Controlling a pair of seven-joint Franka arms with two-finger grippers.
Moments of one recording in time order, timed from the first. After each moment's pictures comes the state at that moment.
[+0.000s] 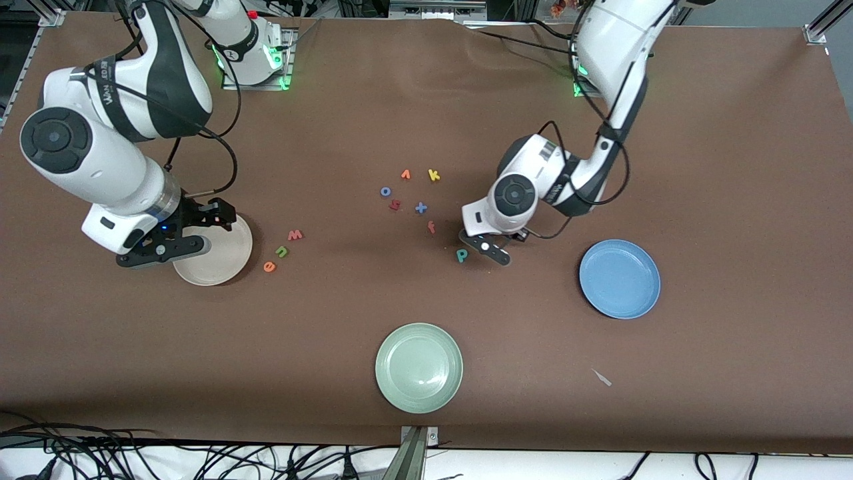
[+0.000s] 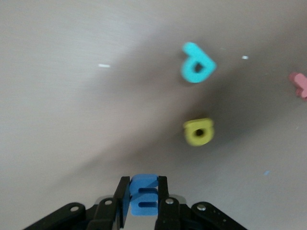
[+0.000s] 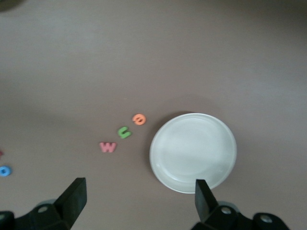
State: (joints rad) left arm -0.47 0.60 -0.07 -1.71 -0.01 2.11 0.05; right arm 0.21 0.28 0.00 -1.63 -0.01 1.85 -0.05
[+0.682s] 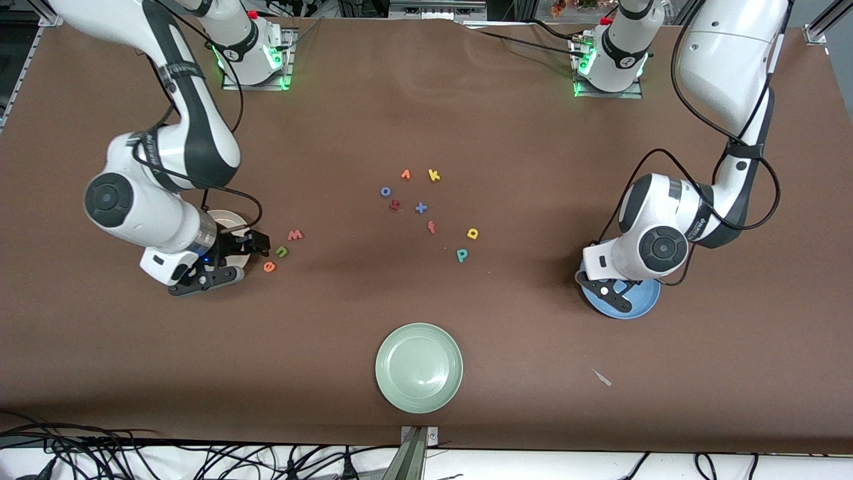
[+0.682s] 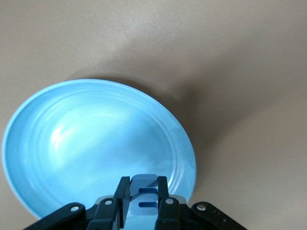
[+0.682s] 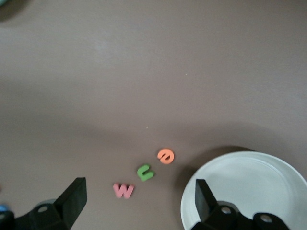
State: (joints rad) left arm -0.13 0.62 -0.07 -1.70 0.15 2.09 0.35; right arm 0.21 0.43 0.00 -1.76 0.11 2.19 -0.12
